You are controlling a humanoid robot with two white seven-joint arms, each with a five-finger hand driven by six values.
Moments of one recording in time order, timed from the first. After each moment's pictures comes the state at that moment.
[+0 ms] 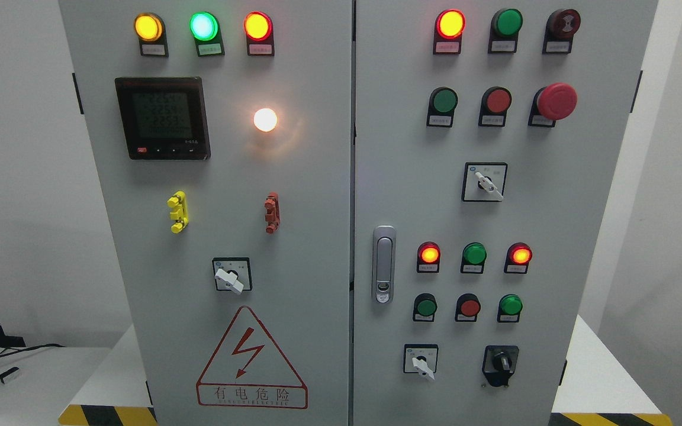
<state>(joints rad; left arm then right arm) -0.04 -0.09 0.08 0.06 0.00 -0.16 0.05 0.25 -0.46 -0.24 -1.88 -0.52 0.12 -0.03</state>
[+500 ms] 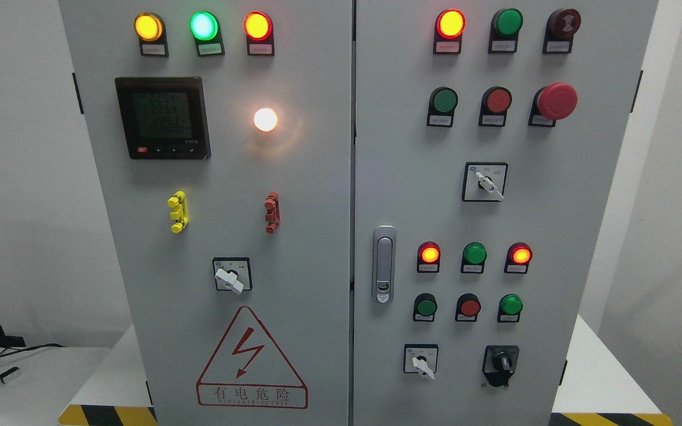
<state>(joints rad) -0.04 -0.09 0.08 0.06 0.00 -0.16 0.05 0.20 -0.42 -0.18 -1.83 -0.44 0.11 -0.04</state>
